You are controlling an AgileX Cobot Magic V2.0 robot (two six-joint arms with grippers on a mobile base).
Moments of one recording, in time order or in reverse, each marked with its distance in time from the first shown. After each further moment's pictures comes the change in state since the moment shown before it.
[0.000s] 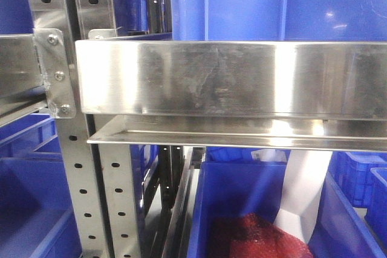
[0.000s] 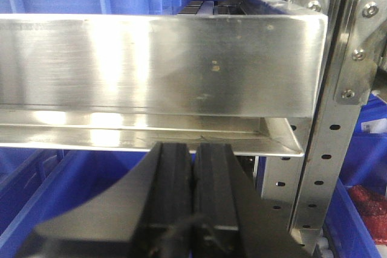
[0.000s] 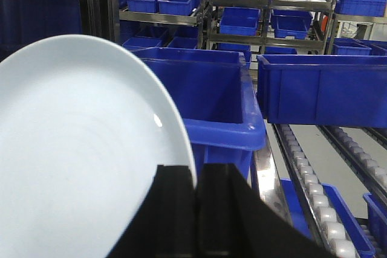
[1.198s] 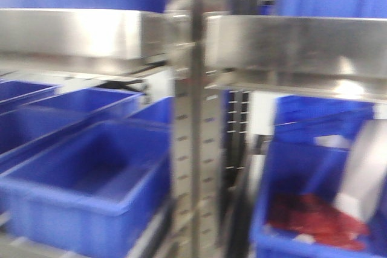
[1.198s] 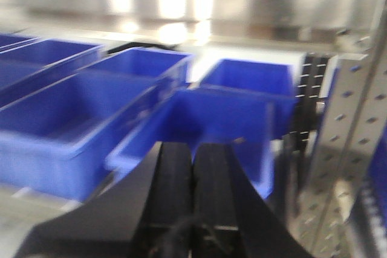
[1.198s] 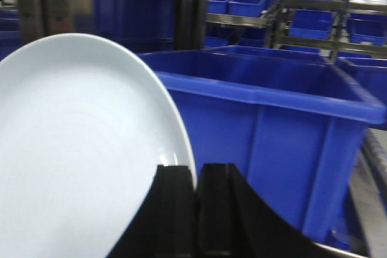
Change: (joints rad) left arm 0.000 0.000 0.000 0.000 0.000 0.000; right arm 0.000 0.000 0.000 0.000 0.000 0.000
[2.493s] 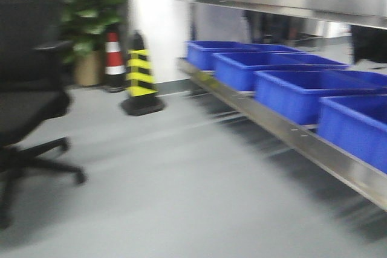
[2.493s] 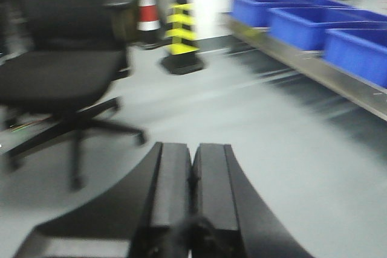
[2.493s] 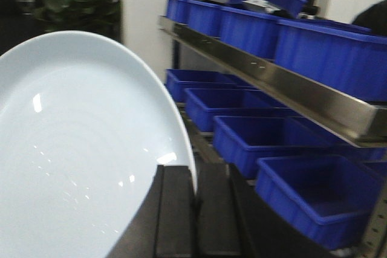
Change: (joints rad) left arm 0.000 0.000 0.000 0.000 0.000 0.000; right arm 0.000 0.000 0.000 0.000 0.000 0.000
